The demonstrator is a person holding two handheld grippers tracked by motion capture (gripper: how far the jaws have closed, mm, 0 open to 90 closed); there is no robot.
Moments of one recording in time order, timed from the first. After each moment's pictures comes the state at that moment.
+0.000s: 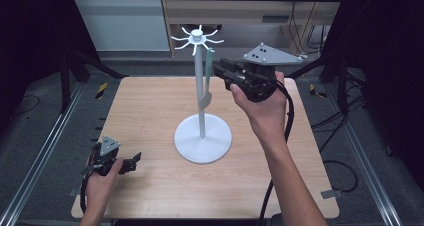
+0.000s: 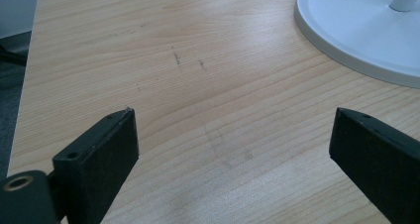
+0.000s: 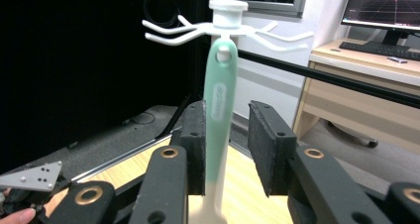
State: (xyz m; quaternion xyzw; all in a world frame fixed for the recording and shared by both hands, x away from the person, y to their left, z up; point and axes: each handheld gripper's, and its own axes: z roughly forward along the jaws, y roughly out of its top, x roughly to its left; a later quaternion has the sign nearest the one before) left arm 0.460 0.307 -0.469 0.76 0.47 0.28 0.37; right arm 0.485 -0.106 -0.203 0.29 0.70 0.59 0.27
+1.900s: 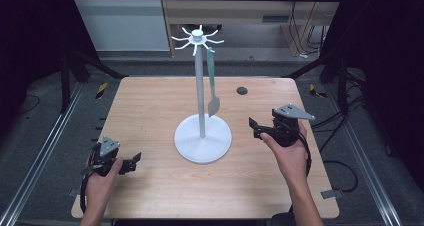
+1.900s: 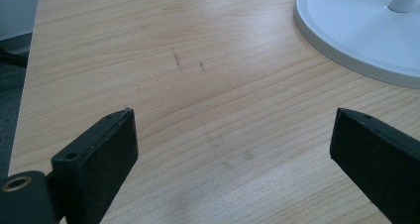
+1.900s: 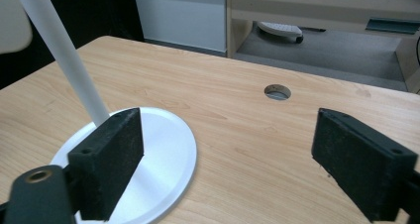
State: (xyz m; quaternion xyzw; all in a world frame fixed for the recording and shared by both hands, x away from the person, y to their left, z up) left arm 0.459 0.308 -0.469 0.75 0.47 0.28 0.37; right arm 0.488 -0.195 -0.370 0.46 0.69 0.48 0.28
